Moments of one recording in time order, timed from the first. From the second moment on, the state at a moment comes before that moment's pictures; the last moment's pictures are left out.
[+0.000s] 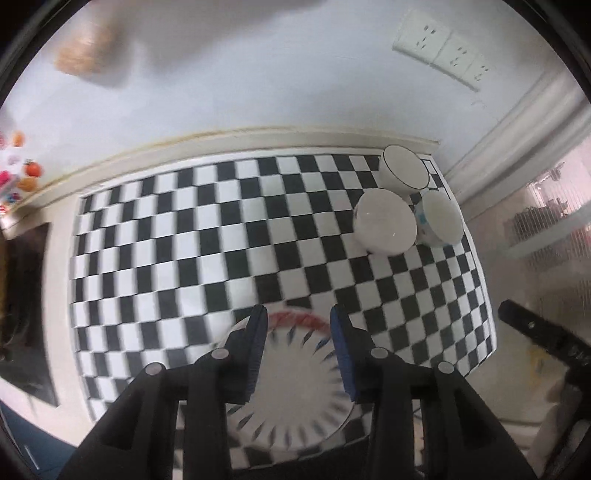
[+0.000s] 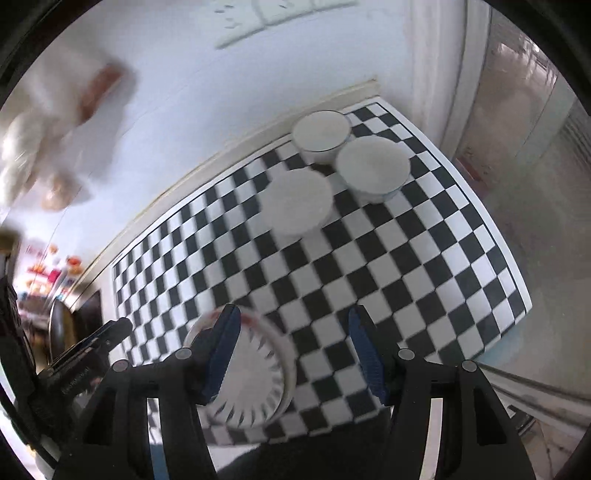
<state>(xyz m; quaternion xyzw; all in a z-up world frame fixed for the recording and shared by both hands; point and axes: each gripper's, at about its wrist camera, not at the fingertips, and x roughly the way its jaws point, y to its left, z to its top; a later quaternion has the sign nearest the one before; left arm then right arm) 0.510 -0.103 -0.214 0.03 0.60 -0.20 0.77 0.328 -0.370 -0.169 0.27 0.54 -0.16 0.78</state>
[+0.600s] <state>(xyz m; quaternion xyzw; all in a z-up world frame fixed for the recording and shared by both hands) 0.636 -0.274 -0.354 0.07 0.69 -0.17 0.70 0.459 -0.489 -0.335 0.35 0.62 -0.09 0.70</state>
